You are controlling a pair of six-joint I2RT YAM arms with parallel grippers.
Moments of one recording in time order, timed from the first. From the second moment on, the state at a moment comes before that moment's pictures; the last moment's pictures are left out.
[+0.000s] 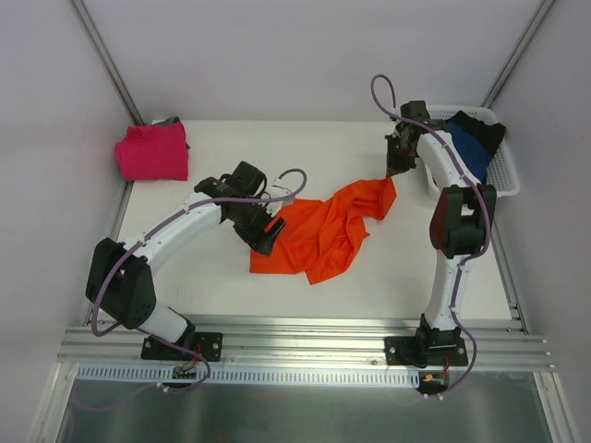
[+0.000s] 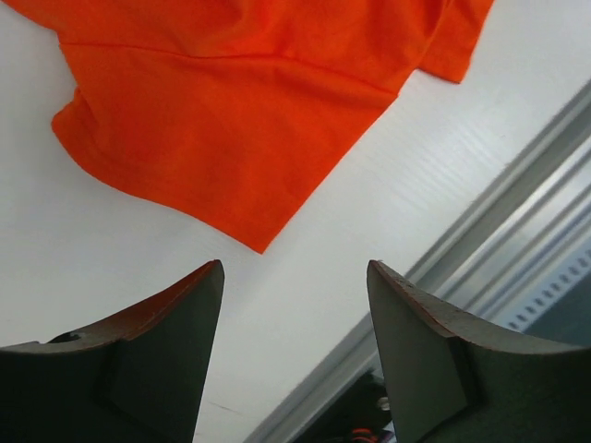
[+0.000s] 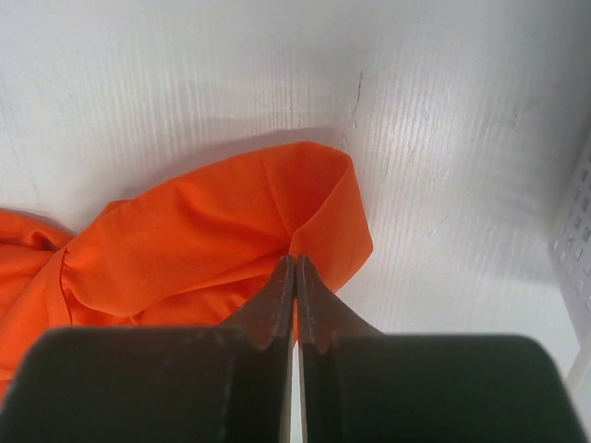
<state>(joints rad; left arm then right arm) -0.53 1.50 1.20 -0.90 0.37 0.20 0.11 2.12 1.93 -0.90 -0.08 0.09</state>
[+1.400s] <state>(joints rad) -1.11 1.88 1.39 -0.78 0.08 0.32 0.10 2.01 1.82 -0.90 -0.08 0.08</state>
